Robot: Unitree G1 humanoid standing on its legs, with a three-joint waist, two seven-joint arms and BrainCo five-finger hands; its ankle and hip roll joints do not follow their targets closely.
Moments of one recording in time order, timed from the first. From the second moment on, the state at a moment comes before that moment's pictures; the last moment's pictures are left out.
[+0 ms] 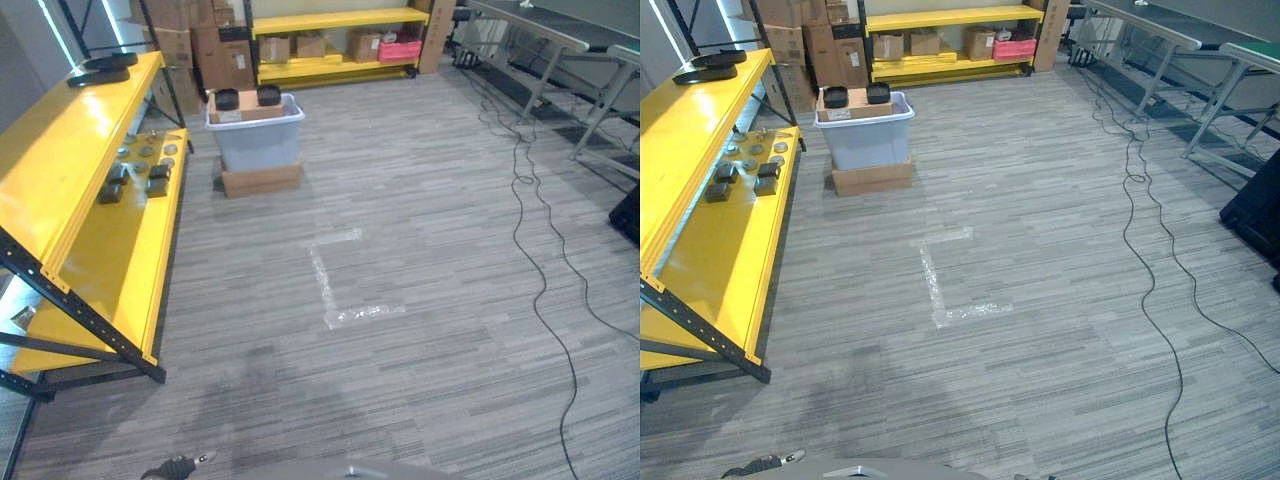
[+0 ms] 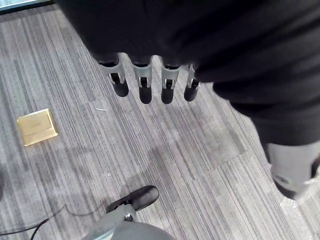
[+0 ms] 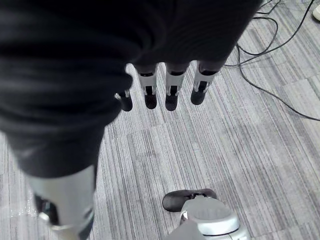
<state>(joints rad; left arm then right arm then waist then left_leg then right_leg) -0.02 0.27 -0.24 1.38 -0.04 -0.05 0.00 0.02 -0.32 0.14 1.39 0.23 -0.05 -0.03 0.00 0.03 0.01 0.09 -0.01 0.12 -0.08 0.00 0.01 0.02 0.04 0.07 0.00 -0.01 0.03</state>
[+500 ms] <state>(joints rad) -0.05 0.34 -0.14 0.52 -0.38 -0.16 0.06 0.05 -0.51 0.02 0.61 0.33 -0.15 -0.11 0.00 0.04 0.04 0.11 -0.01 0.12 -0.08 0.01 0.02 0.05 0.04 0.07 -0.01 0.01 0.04</state>
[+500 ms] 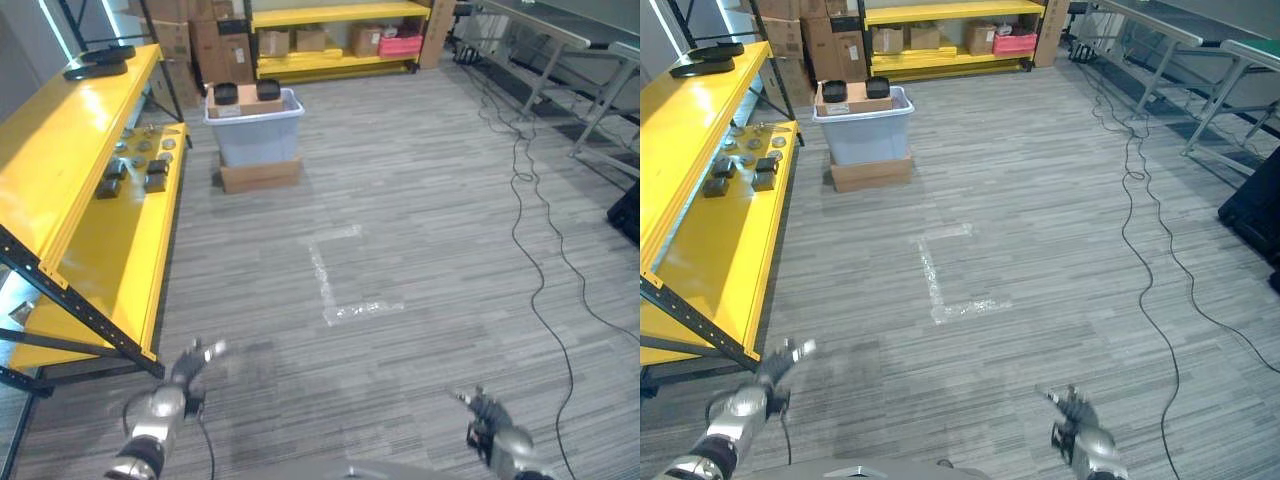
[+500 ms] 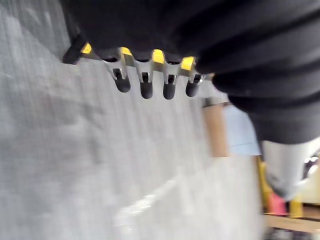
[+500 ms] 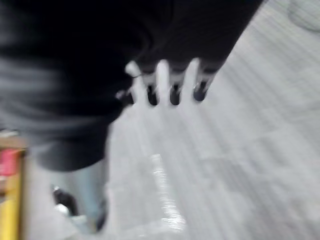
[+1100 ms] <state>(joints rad) 0.08 0.34 -0.03 0.00 -0.33 -0.24 0.04 0.16 -0.44 -0.19 0.01 0.09 -0.24 -0.16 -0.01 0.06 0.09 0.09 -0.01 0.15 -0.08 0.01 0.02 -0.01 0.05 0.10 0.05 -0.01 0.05</state>
